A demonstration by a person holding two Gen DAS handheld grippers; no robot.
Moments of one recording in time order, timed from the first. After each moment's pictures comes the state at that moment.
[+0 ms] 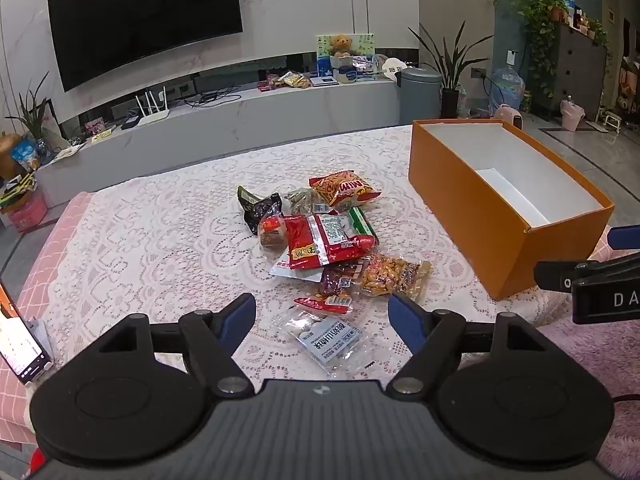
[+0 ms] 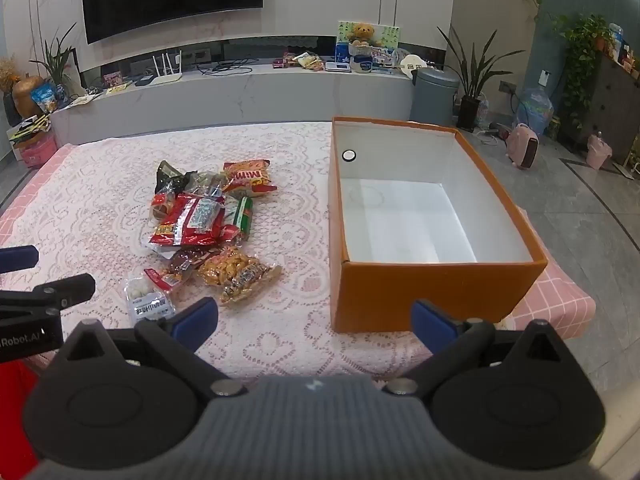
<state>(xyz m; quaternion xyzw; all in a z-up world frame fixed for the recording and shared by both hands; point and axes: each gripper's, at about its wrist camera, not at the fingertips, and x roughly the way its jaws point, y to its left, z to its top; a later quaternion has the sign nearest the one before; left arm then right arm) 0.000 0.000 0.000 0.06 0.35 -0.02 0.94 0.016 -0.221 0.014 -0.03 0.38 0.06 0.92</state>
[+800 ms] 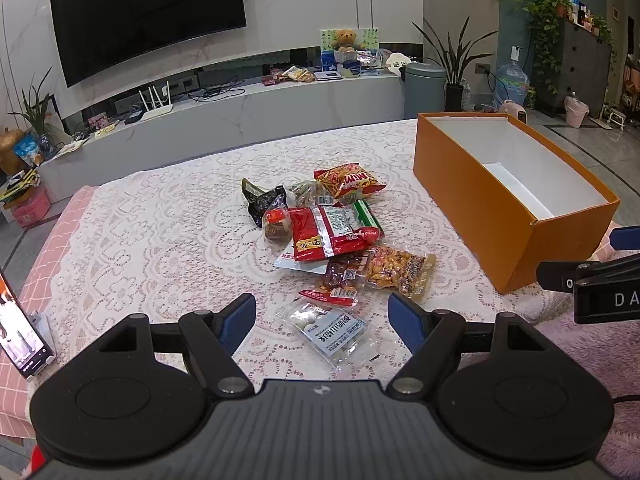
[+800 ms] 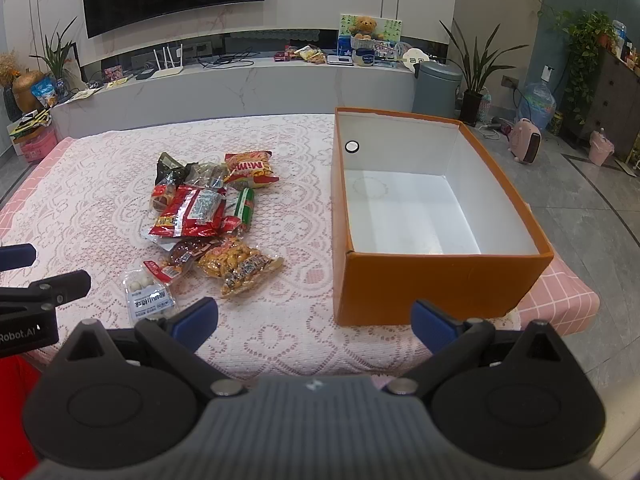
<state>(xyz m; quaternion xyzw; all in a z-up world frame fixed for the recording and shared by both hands) 0.000 0.004 -0.005 0.05 0.36 -0.02 0.93 0.017 -0.220 0.011 -0.04 0.40 0.06 0.92</state>
